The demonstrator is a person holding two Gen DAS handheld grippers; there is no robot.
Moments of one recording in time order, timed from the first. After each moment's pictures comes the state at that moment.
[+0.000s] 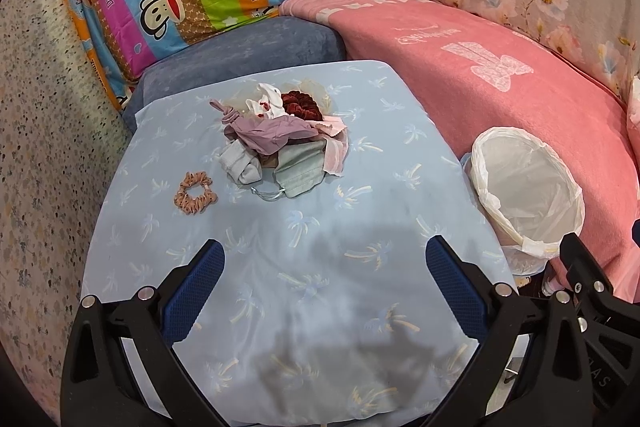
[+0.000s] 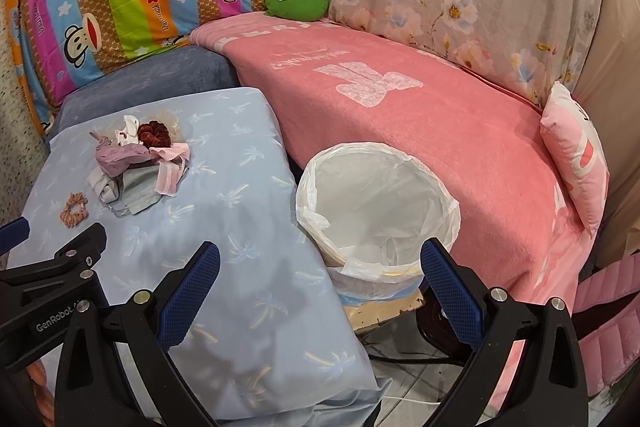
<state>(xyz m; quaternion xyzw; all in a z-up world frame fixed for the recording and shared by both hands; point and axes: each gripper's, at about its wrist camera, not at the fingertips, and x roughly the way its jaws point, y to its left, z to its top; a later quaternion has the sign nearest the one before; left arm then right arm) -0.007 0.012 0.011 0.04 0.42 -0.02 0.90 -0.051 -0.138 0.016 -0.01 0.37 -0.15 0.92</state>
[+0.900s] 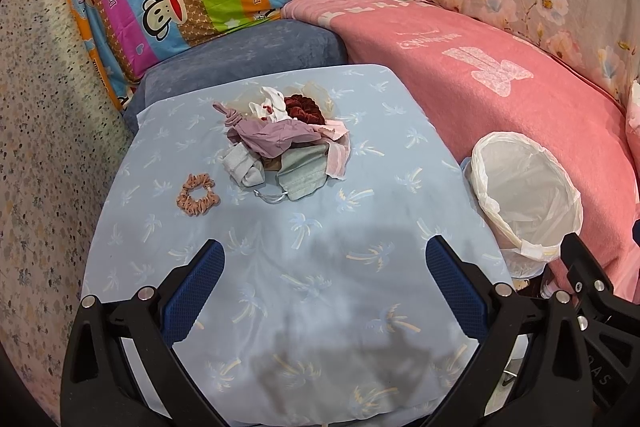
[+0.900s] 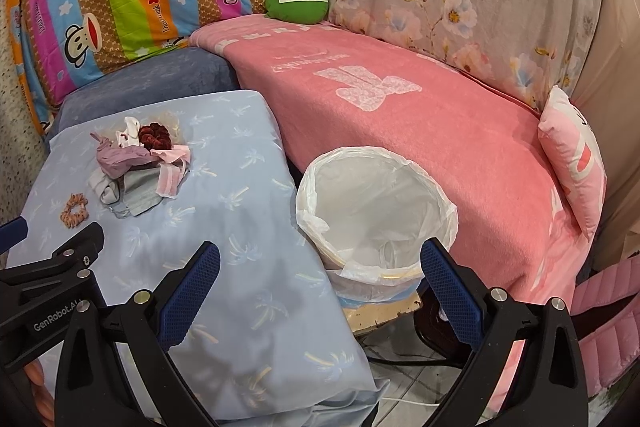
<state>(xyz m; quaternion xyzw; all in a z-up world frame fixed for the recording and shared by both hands) -0.008 0.015 0.012 0.04 0.42 -0.02 0.91 -0.053 -0.135 0.020 -0.01 0.37 -0.15 0.92</state>
